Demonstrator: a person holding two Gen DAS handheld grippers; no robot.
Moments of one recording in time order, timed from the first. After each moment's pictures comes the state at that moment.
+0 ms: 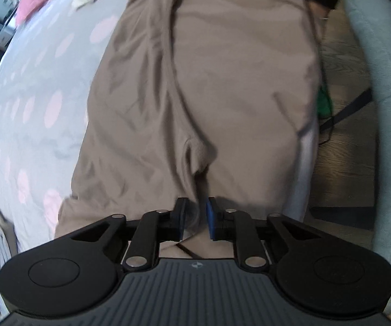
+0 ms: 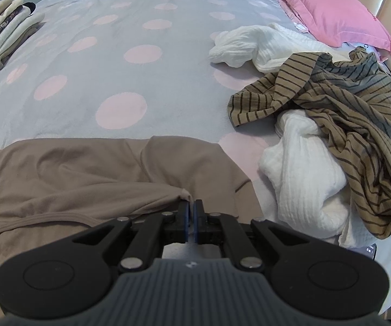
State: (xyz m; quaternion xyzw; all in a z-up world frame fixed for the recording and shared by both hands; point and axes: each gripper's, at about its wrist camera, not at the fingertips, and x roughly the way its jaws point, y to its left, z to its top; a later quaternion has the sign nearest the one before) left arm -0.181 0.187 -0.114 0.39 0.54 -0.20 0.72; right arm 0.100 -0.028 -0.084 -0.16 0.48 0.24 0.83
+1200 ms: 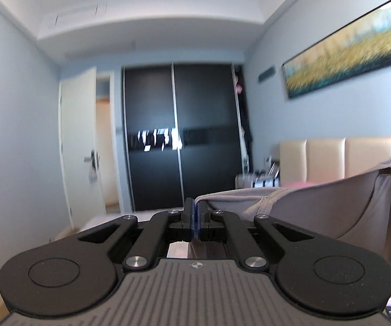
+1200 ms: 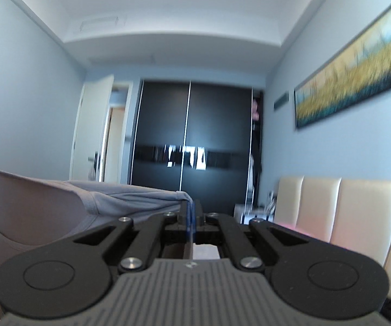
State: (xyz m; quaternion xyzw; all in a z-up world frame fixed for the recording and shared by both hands) left arm -0.313 0.249 0.265 0.05 0.04 0.16 0.98; right arm -0.089 -0.123 0.242 -0.03 -0.06 0.28 0.96
